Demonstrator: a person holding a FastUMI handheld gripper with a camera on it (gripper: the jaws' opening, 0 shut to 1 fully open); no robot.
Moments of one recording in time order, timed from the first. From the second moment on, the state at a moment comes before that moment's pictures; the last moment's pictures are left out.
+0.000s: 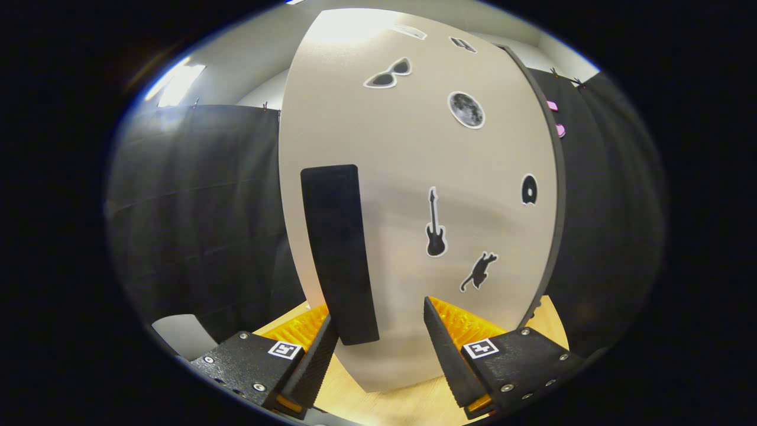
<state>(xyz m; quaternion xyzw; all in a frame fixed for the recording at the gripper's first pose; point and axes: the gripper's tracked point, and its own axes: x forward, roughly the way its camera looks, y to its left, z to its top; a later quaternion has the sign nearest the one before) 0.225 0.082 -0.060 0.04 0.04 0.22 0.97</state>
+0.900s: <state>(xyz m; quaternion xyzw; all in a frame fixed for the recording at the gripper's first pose) 0.297 0.122 -0.061 0.02 -0.01 0.08 1.00</state>
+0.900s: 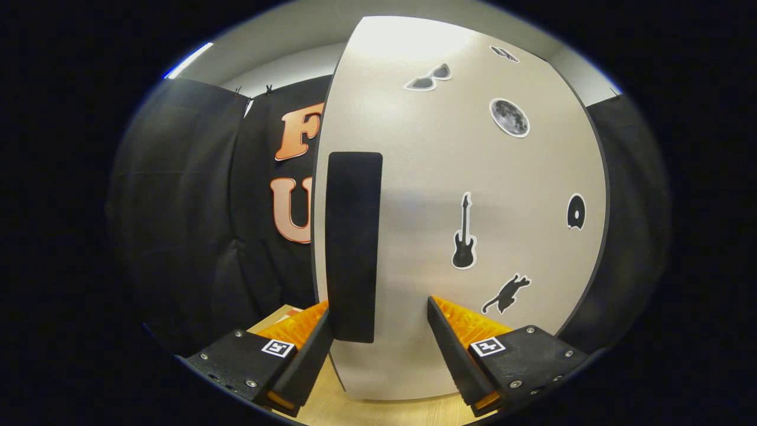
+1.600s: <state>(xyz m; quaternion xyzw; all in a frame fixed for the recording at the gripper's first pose) 0.305 0.123 -0.065 0.01 -0.01 0.04 1.00</state>
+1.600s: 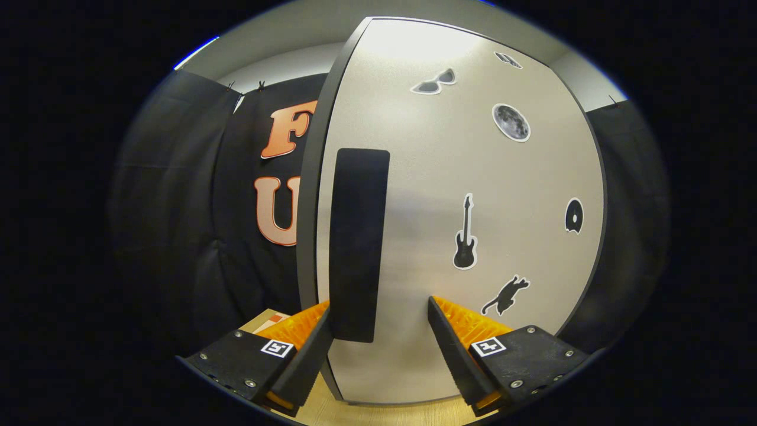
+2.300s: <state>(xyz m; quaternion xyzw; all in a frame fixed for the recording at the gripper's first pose) 0.245 0.104 -0.050 0.01 -0.01 0.04 1.00</state>
